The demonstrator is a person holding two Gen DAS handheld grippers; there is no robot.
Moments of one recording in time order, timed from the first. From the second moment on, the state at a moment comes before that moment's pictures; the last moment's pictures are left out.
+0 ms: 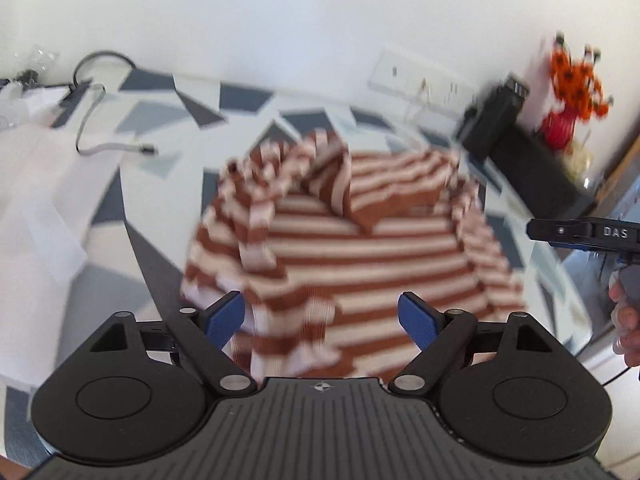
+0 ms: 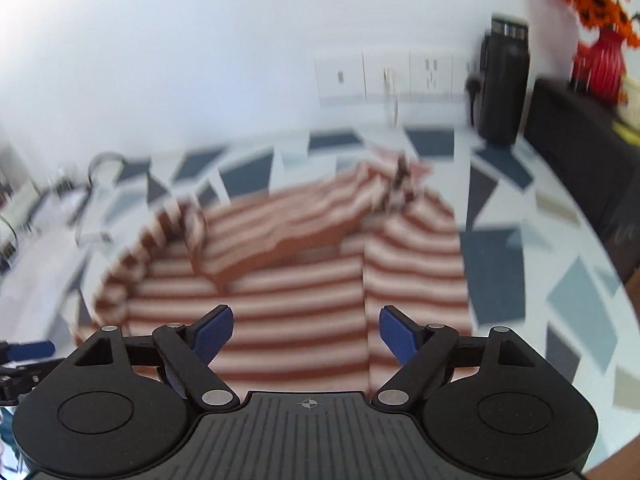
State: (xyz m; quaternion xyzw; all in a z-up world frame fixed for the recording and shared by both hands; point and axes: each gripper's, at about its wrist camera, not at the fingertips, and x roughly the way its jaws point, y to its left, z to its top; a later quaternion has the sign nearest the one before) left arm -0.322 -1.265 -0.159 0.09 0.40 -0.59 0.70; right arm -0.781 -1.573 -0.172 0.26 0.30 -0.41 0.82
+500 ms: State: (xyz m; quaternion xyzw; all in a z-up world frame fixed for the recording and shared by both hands) left arm -0.304 -1.334 -0.073 0.13 0.26 -0.61 0.74; right arm -0.730 -1.648 -0.040 0.16 0.19 -0.38 0.89
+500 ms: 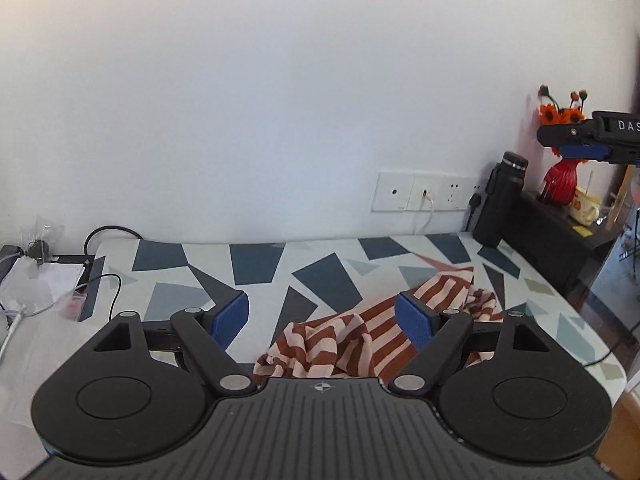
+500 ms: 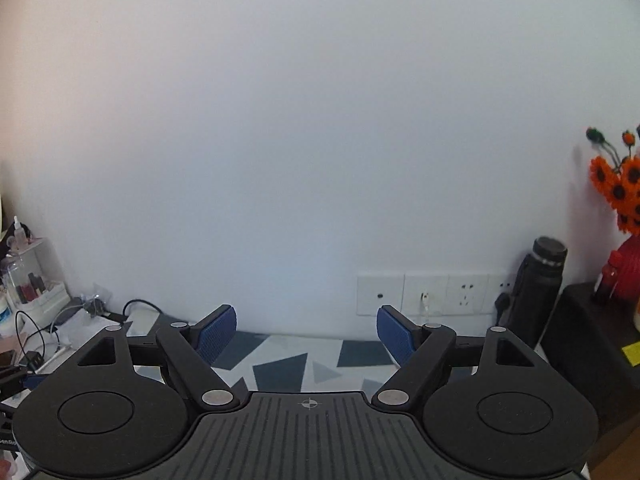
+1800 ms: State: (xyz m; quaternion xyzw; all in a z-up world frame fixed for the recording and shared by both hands) left arm -0.242 -1.537 -0.217 0.12 0.42 -0.57 0.70; right arm -0.666 -1.836 -0.269 0.31 0.26 -0.32 0.86
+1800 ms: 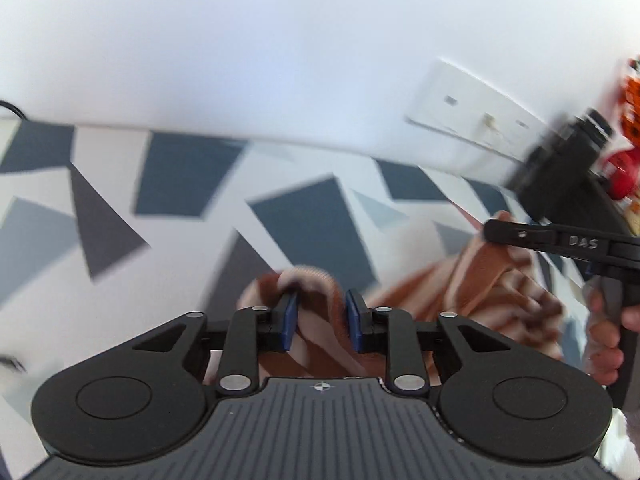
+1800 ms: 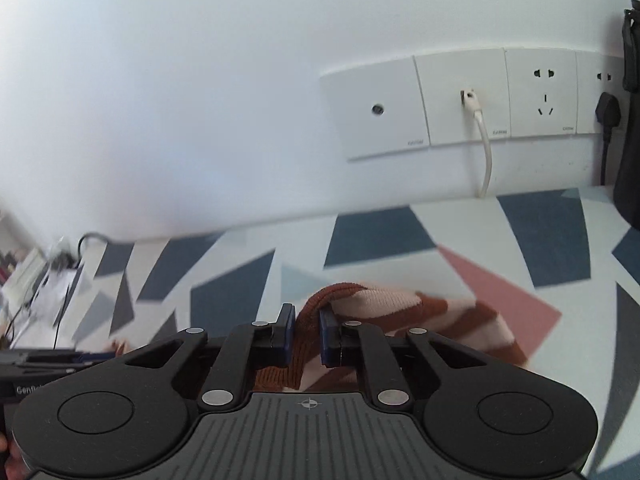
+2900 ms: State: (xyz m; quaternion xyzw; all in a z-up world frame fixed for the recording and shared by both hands) left arm -0.291 -1.438 -0.223 0.25 0.40 -0.49 0.73; right arm -0.769 -1.763 -0.295 0.23 0.32 -0.48 0.79
